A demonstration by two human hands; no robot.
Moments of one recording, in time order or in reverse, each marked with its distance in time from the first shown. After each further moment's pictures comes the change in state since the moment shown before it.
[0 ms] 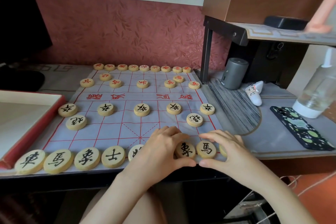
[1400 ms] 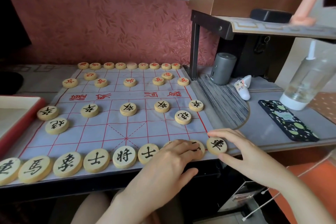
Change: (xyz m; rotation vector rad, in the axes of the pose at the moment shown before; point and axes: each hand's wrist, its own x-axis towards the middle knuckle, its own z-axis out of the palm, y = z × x) left_hand -0.007 0.026 0.032 -0.079 0.017 0.197; right_hand -0.025 0.034 -0.027 0.230 -0.033 0.055
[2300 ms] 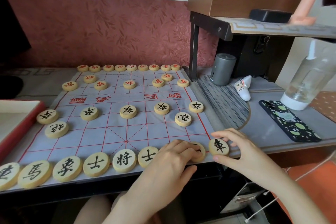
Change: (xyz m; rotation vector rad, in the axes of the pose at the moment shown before) left_hand 0.006 0.001 0.001 -0.045 0.058 -0.029; right_hand 0.007 0.007 0.008 0.001 0.131 -0.001
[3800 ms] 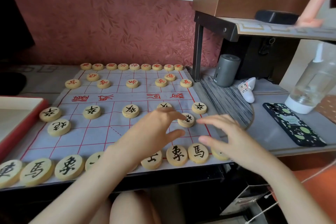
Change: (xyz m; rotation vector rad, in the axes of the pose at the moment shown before) left_hand 0.043 -0.030 -0.059 0.059 -0.047 -0.120; right_hand 0.035 -0.035 -0.003 -0.042 -0.074 -0.089
